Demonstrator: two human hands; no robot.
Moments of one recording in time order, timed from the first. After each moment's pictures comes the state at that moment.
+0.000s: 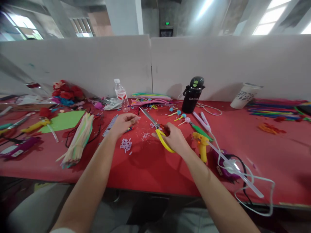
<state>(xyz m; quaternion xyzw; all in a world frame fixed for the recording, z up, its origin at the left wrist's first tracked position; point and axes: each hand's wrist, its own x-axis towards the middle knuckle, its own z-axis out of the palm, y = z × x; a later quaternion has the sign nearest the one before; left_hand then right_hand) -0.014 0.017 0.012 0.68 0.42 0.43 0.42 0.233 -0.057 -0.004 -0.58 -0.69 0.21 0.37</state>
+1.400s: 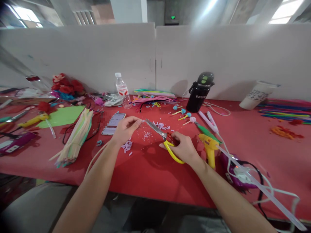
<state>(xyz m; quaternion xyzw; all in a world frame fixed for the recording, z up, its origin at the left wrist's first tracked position) 0.002 -0.015 0.001 0.71 0.42 0.47 0.32 0.252 -0.067 -0.053 -0.58 -0.67 0.25 0.39</state>
